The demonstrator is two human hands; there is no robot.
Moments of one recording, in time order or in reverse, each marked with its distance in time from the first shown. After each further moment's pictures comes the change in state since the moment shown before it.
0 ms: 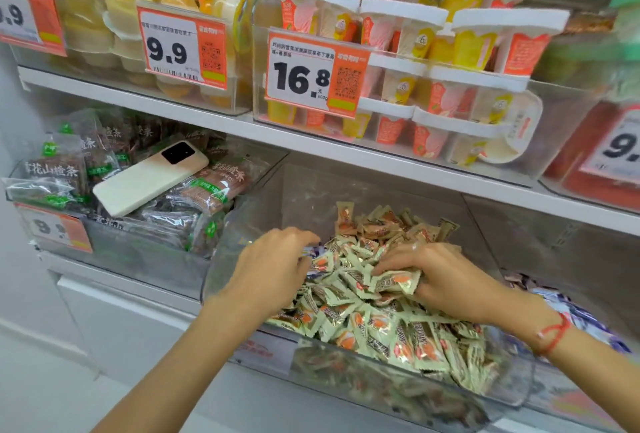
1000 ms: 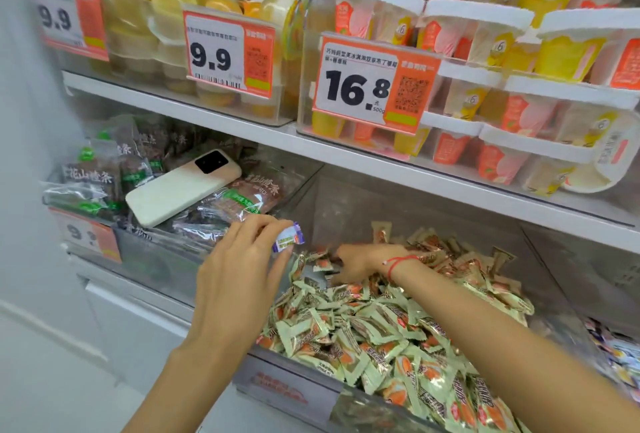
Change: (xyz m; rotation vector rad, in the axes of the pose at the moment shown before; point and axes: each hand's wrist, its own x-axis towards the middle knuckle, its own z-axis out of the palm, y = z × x) left_hand -0.018 -0.053 -0.012 0.072 0.480 -0.091; right_hand 0.193 -0.022 0.071 -0.135 -0.560 0.165
